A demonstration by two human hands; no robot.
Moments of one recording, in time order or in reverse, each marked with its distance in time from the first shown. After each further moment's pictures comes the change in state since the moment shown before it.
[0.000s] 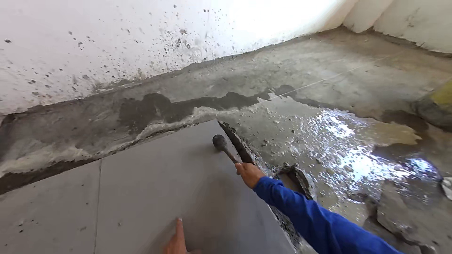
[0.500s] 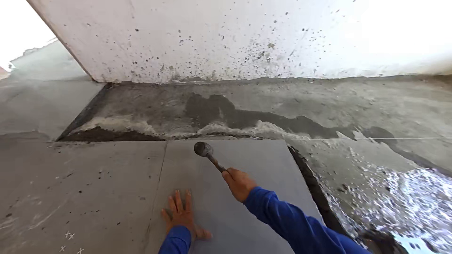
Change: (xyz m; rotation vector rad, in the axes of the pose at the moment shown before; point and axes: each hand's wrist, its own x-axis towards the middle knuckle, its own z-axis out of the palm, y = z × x) left_hand 0.109 -0.115 -0.075 0.037 0.180 -0.140; right_hand 0.016 -0.241 0.130 -0.225 -0.244 -0.389
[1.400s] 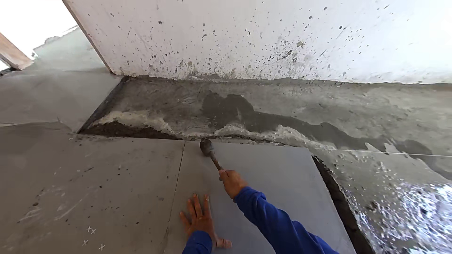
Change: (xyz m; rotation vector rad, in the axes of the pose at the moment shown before) left_hand -0.002 -0.002 0.002 -0.023 -0.064 0.023; right_hand 0.062 -0.048 0.056 0.129 -0.040 0.092
